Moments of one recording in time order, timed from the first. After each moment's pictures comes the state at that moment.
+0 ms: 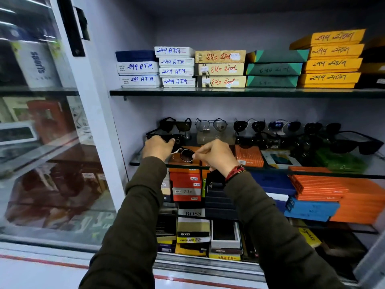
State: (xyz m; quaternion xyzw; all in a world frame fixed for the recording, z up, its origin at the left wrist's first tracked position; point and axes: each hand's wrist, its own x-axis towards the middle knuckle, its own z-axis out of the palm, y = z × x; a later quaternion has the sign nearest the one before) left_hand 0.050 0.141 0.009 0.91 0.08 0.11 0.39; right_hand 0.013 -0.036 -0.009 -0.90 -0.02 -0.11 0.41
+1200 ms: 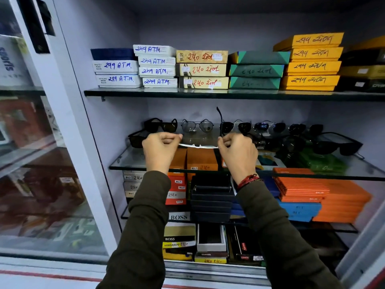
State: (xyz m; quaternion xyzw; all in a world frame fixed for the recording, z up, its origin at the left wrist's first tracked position) left_hand 0.039 0.084 -0.005 0.78 -0.04 0.28 0.57; right_hand -0.004 -0.104 -0.004 -0.86 0.10 -0.41 0.28
